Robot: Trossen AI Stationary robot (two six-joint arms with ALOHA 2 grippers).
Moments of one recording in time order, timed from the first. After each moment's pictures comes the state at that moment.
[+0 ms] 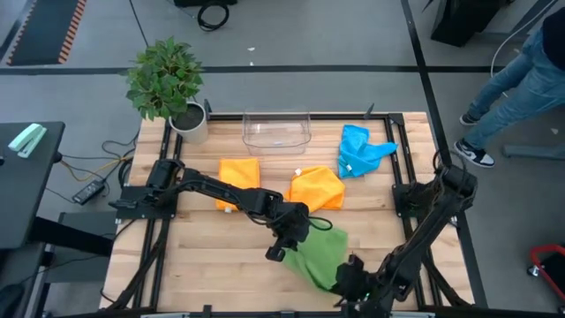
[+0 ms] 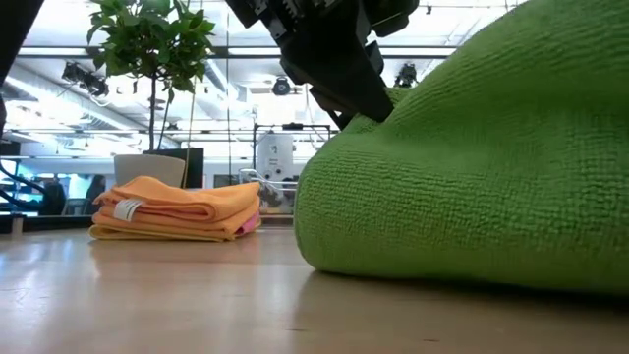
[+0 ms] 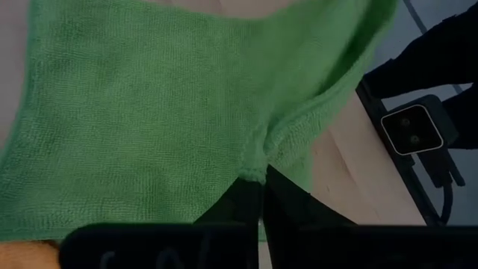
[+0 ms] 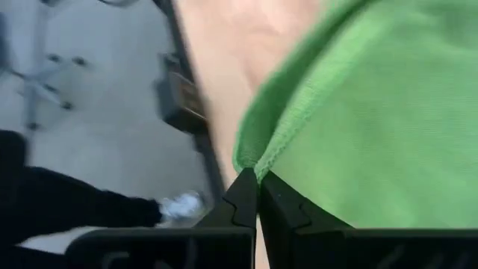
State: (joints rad) left arm -0.21 2.03 1.53 -0.42 0.37 0.04; right arm 0.93 1.80 1.22 -0.38 0.52 1.24
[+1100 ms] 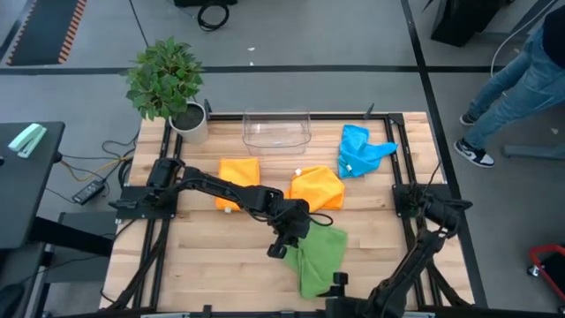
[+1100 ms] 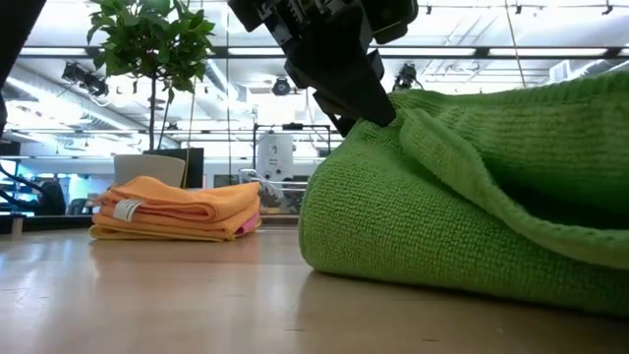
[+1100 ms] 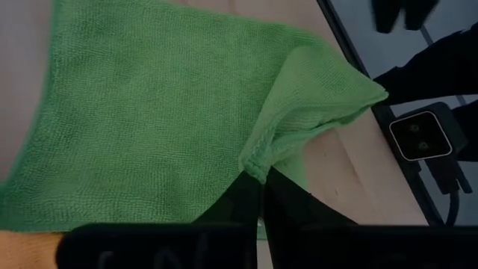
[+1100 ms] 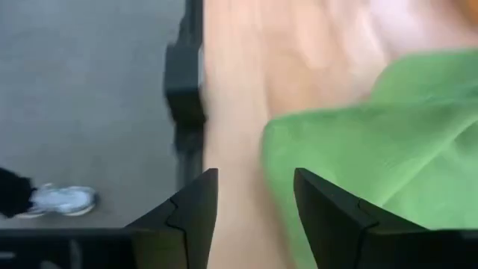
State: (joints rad) left arm -0.19 2.03 1.53 -0.42 0.37 0.02; right arm 0.98 2.12 1.53 -0.53 0.72 0.87
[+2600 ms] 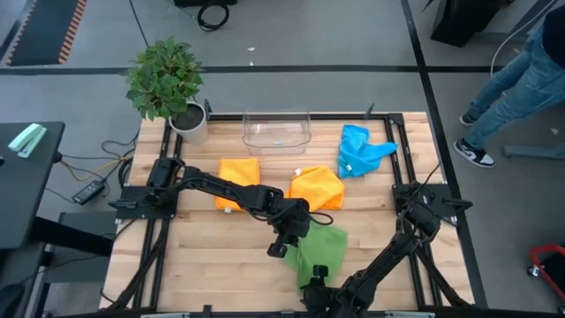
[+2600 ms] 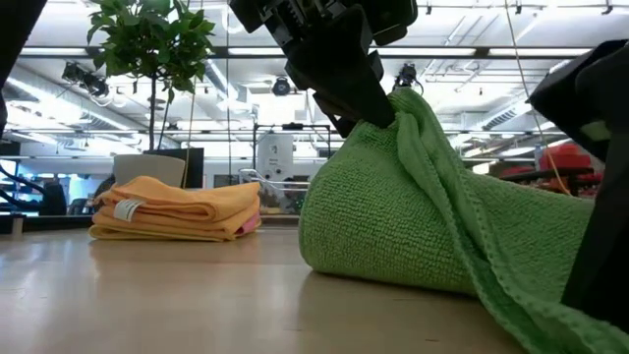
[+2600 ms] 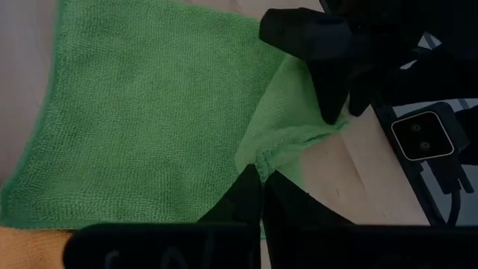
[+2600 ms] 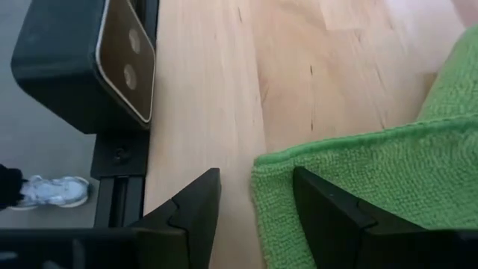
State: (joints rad) left arm -0.19 2.03 1.53 -0.42 0.37 0.02; right arm 0.84 2.26 1.48 -0.30 0.56 0.77
